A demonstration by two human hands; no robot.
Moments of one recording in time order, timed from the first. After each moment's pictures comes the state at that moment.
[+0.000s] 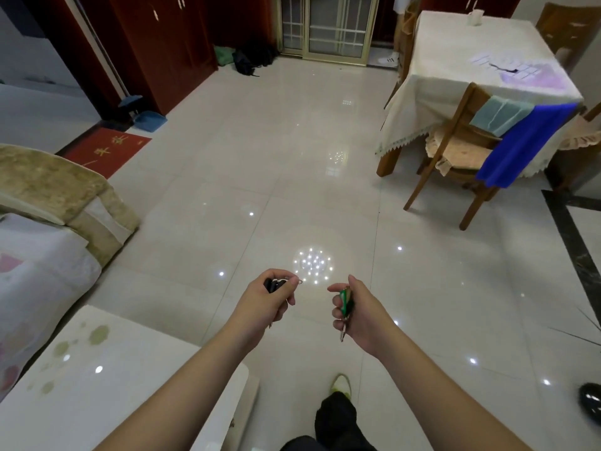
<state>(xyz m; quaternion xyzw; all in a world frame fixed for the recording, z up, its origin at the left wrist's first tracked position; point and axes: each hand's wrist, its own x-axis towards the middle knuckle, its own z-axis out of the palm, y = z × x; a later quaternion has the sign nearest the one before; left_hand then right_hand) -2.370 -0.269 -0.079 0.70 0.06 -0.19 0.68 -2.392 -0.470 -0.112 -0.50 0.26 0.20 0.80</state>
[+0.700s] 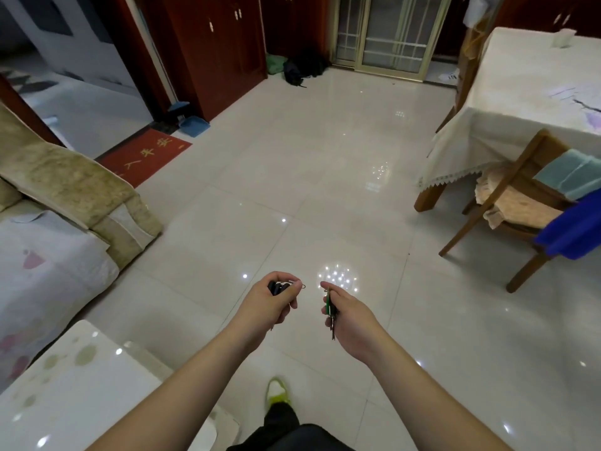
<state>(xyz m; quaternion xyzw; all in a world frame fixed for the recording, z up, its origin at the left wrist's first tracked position) -2.184 -0.369 -0.067 0.72 0.12 -0.13 0.67 -2.176 -0.547 -0.107 -0.57 0.19 0.23 0.77</state>
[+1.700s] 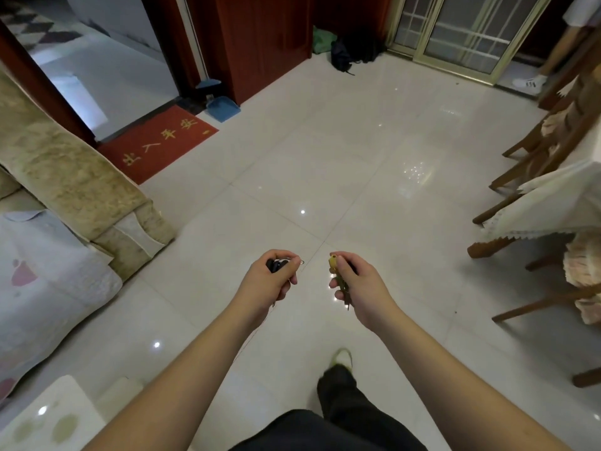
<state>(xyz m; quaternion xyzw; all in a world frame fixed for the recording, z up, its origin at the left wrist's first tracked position) -1.838 -0.201 -0.092 0.66 0.19 -0.07 0.72 -1.800 -0.389 -0.093 -0.70 0.07 0.22 0.68</state>
